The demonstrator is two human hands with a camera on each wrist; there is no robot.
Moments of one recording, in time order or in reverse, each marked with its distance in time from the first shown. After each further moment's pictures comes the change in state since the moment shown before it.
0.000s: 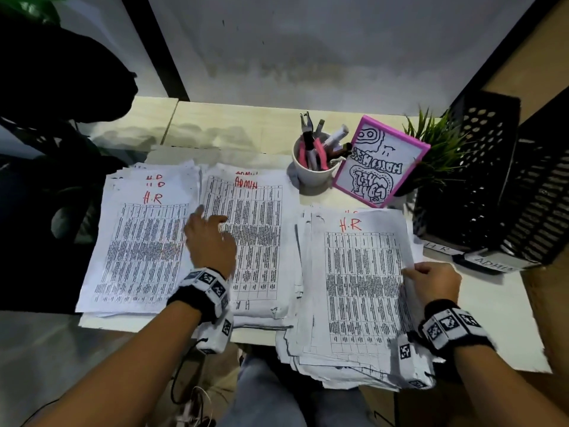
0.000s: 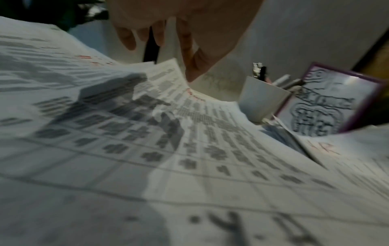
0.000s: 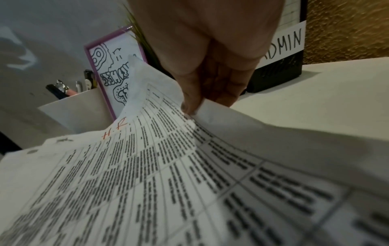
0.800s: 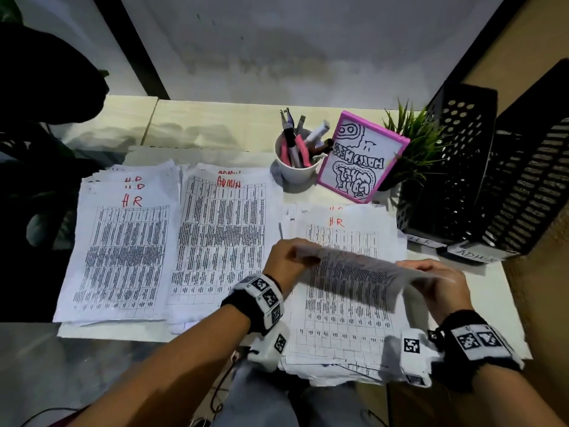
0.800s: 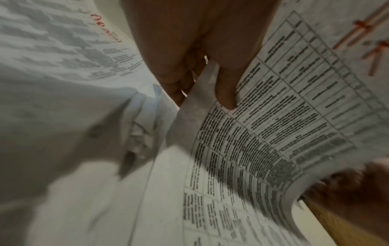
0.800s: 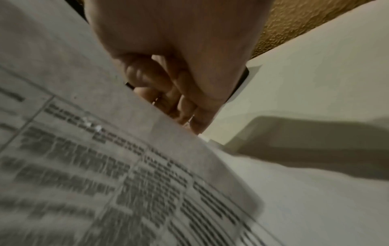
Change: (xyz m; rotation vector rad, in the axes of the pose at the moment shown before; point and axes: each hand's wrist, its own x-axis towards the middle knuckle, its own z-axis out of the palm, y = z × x) left_hand -0.070 0.105 0.052 -0.862 -0.719 -0.148; right_hand -0.010 0.005 -0.041 0.881 -0.251 0.186
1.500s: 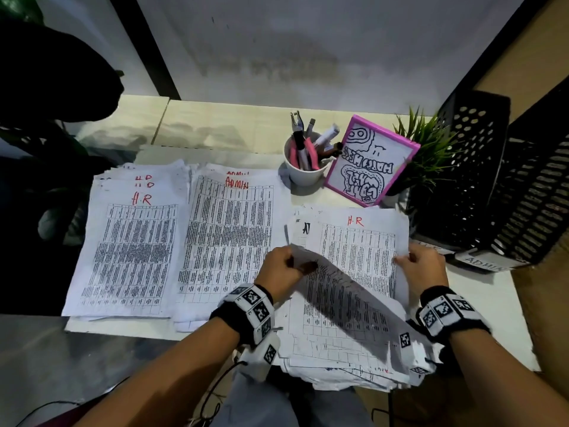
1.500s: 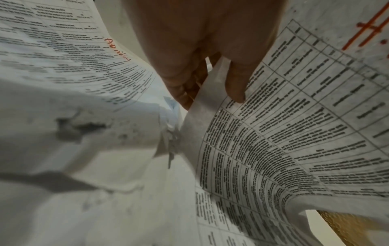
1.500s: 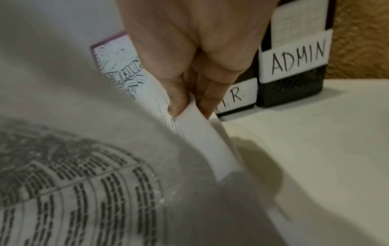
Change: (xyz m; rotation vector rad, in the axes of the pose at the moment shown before) left_hand -0.013 -0.005 -0.018 0.047 0.016 -0.001; right_hand 0.036 0.005 0.032 -0.920 0.043 -0.221
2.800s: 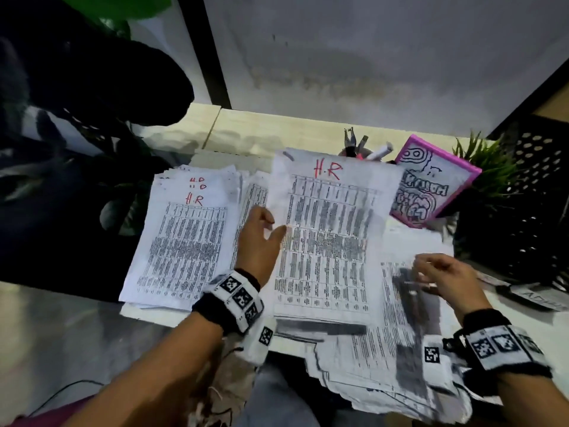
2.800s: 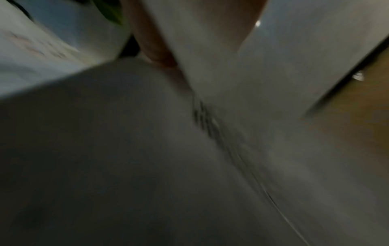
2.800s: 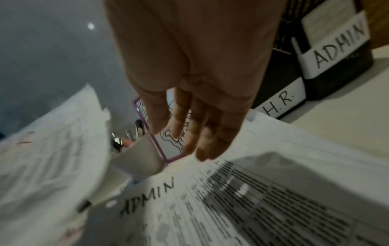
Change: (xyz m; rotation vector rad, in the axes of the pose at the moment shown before) left_hand -0.012 0.044 -0.104 0.184 0.501 0.270; right_hand -0.003 -0.037 0.016 0.520 -0.223 0.096
